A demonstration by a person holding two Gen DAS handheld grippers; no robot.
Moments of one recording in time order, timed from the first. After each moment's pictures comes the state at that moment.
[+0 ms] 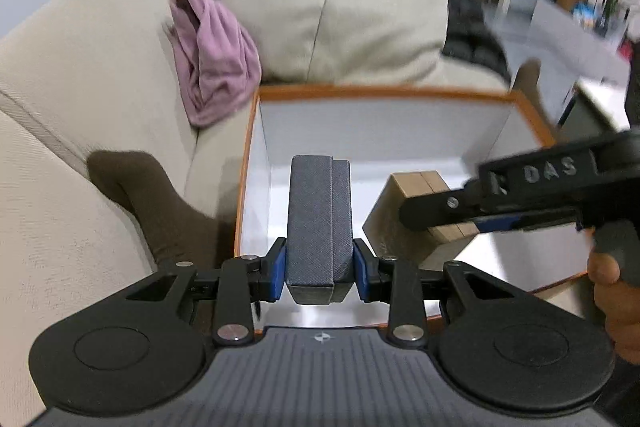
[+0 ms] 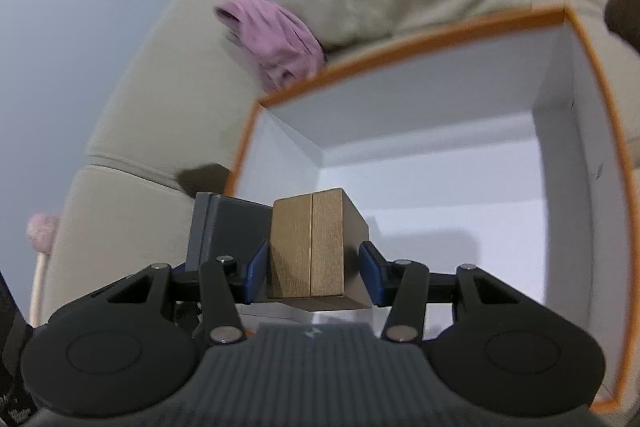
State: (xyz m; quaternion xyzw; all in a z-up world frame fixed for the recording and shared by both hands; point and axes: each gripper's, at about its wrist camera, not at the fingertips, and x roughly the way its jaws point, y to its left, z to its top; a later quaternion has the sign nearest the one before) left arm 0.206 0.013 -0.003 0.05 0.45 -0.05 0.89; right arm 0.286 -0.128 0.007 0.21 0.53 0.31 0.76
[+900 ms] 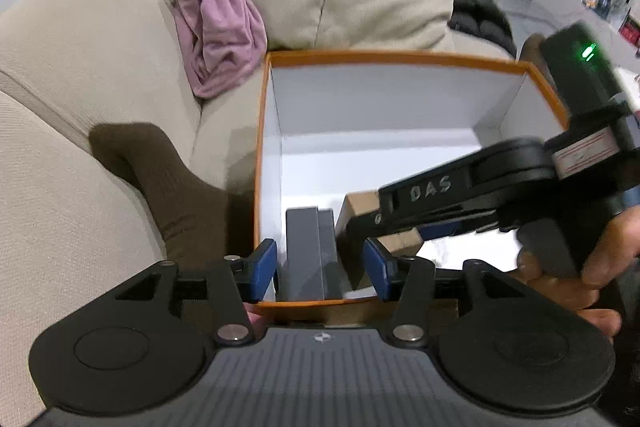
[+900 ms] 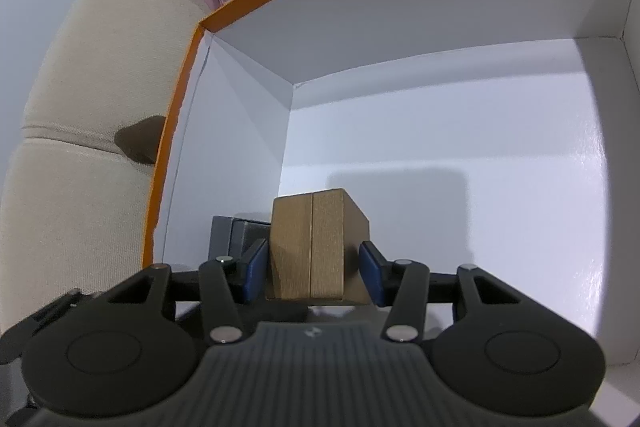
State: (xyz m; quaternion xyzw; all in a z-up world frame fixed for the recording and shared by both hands) left arm 0.193 0.038 -0.004 0.04 0.47 -0.05 0.88; right arm 0.285 -0.071 -0.045 0.18 0.60 0.28 0.73
